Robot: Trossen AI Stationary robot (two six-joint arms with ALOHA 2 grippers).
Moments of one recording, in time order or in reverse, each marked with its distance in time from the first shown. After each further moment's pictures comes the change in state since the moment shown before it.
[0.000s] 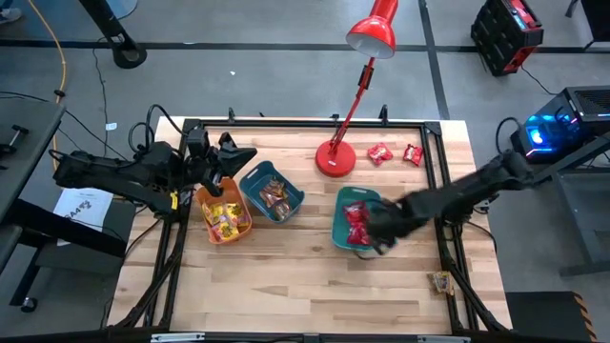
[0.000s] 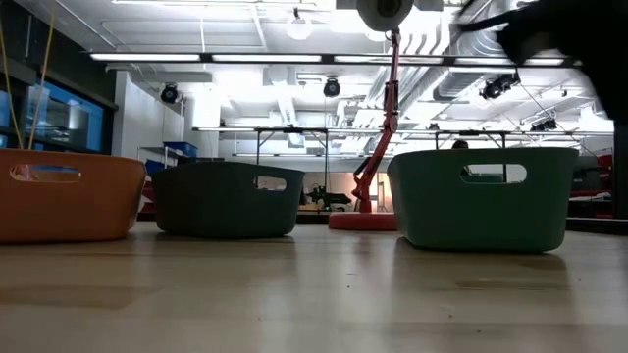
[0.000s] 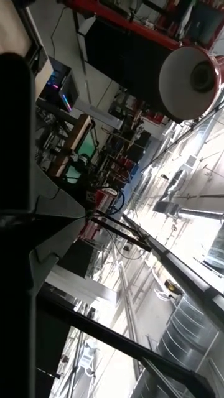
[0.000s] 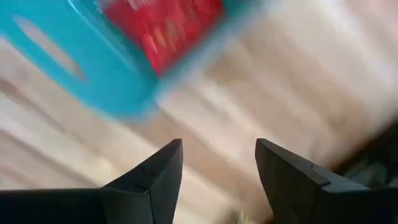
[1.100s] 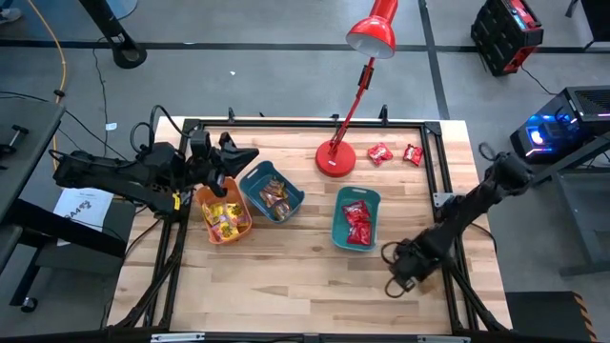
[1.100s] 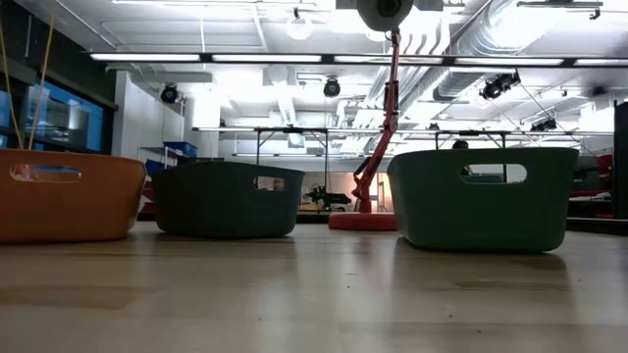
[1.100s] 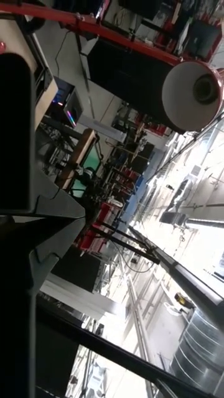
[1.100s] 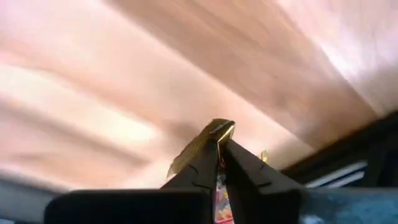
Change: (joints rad) left arm 0.000 0.000 0.000 -0.045 -0.032 0.036; right arm 0.363 0.012 -0.406 0.474 -0.381 0.378
